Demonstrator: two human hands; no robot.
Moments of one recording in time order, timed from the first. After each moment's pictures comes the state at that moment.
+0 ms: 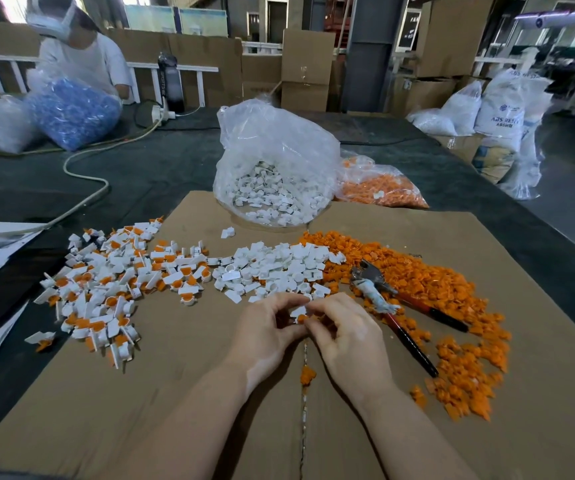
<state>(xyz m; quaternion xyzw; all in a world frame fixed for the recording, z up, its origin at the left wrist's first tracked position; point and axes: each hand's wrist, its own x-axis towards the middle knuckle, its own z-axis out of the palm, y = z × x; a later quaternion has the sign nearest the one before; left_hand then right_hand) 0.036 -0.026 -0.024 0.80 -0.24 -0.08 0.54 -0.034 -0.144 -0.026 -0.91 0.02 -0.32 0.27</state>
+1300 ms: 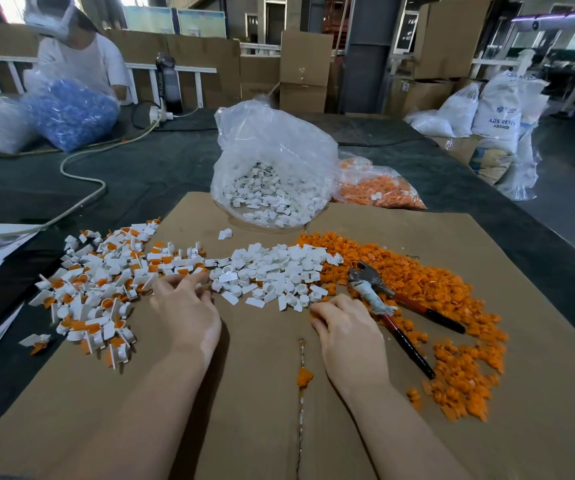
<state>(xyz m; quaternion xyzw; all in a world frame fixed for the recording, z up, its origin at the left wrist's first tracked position) 0.079 0.013 -0.027 0.88 0.07 0.14 0.44 -0.024 -0.147 -0.035 -0.96 0.11 -0.22 0.16</state>
